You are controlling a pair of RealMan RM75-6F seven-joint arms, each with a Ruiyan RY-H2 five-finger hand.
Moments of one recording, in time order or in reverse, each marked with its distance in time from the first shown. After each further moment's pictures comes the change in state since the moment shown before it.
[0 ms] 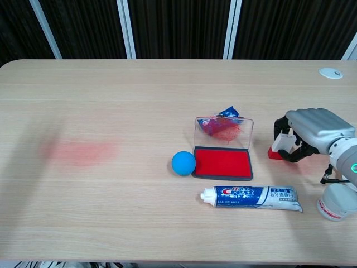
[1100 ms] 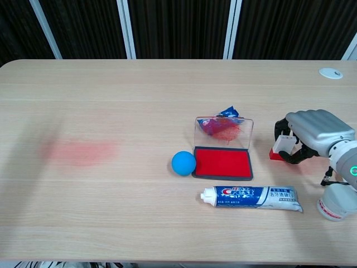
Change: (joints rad) left arm 0.000 0.001 -0.001 -0.004 -0.010 -0.003 0.011; right arm -0.009 -0.005 0.008 -0.002 0.019 -0.016 -0.055
